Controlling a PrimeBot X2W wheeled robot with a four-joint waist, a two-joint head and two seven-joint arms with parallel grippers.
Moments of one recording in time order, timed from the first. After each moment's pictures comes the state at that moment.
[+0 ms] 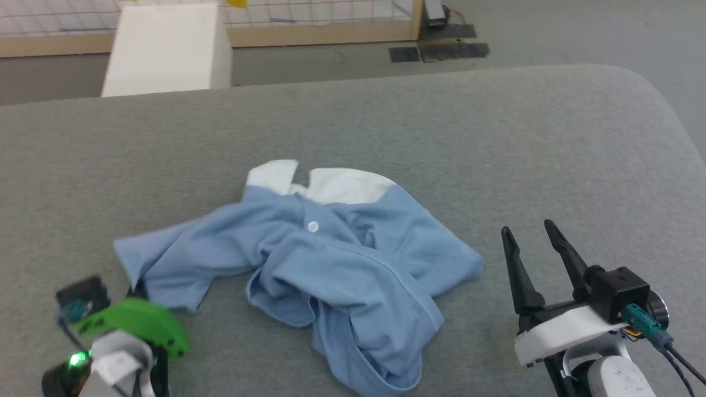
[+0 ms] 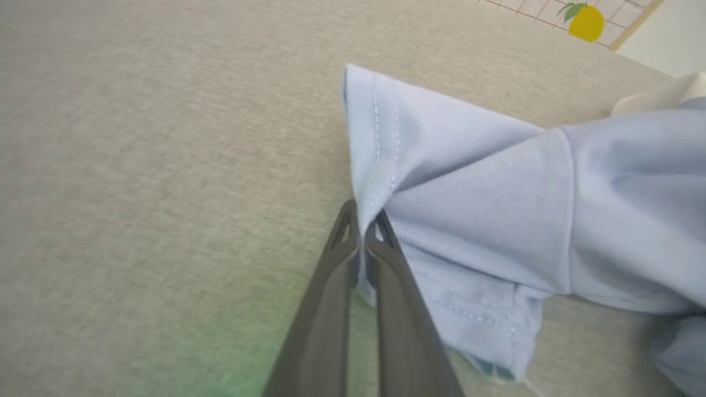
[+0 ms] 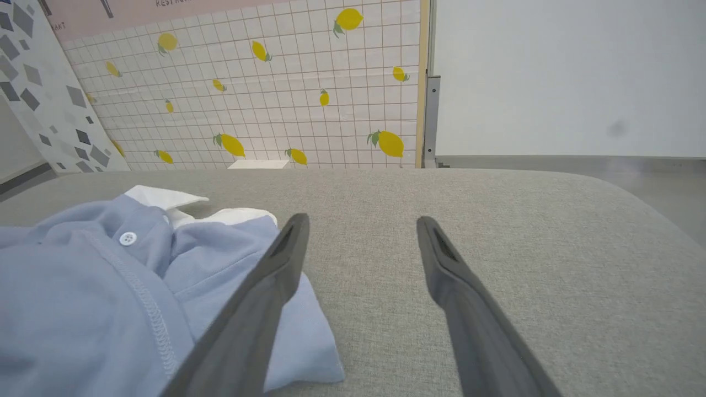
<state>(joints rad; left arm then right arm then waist) -0.22 0.28 -0.11 0.47 -0.59 0.23 -0.04 -0.07 -0.05 0.07 0.11 0.12 0.13 -0.19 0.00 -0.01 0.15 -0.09</state>
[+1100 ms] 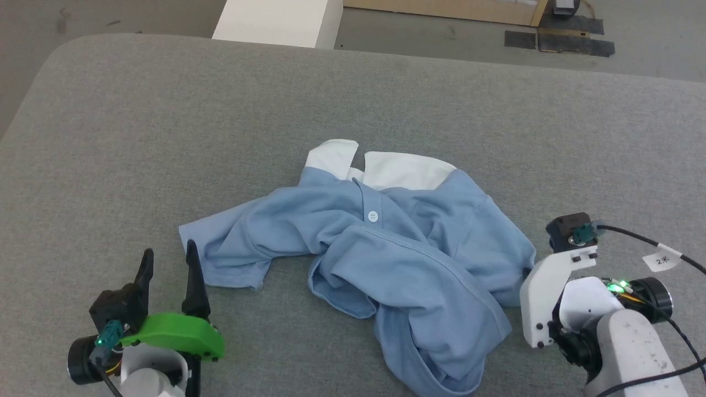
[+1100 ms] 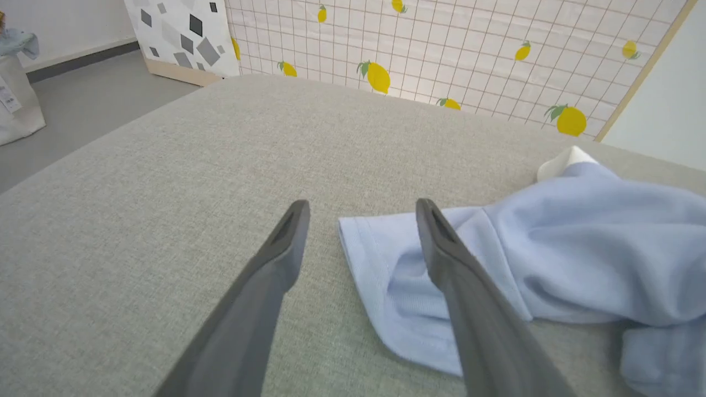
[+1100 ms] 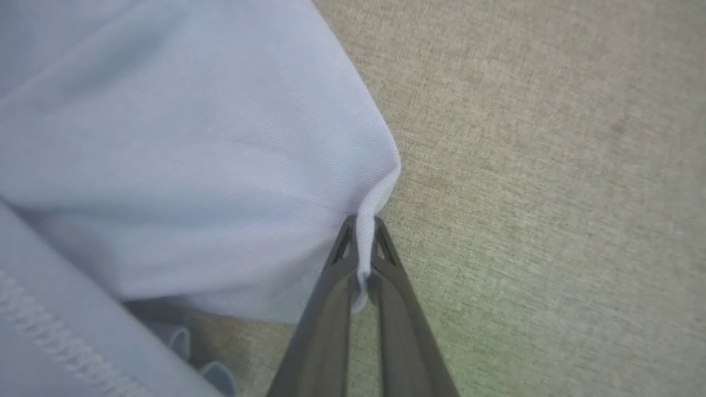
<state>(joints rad) -0.10 0.11 0.01 0.23 -0.27 0.04 -0.26 -0.22 -0.05 0.01 0.21 0.03 0.13 0.69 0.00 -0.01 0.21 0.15</state>
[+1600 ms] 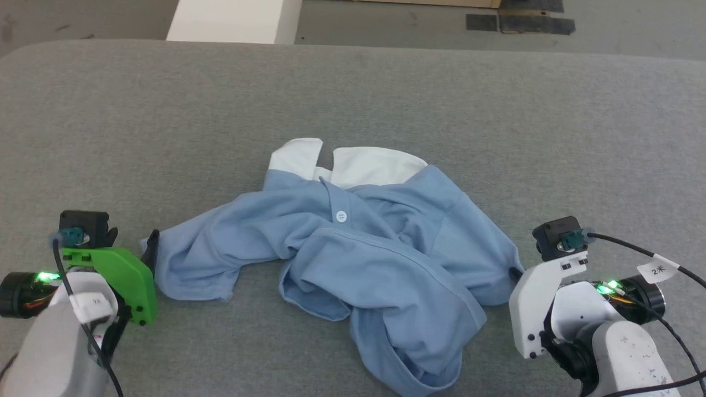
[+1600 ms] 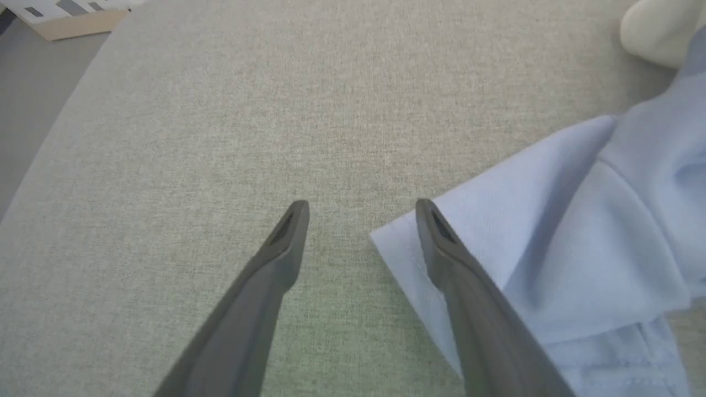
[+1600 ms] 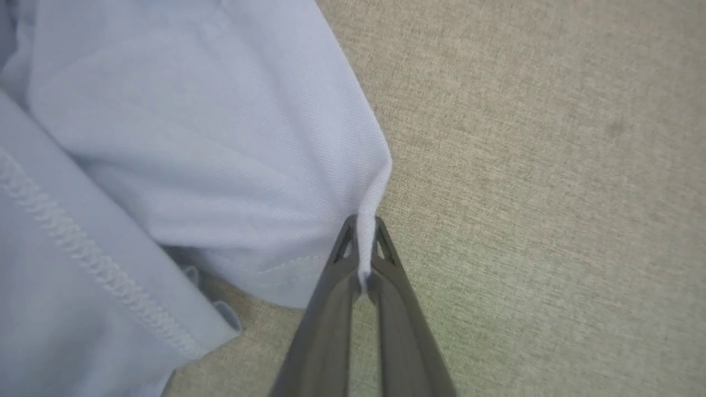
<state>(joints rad) -0.33 0.40 -0.08 0.43 -0.29 -0.12 0.18 -0.16 -0.05 0.06 0.05 0.04 0.13 0.71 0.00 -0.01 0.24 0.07</state>
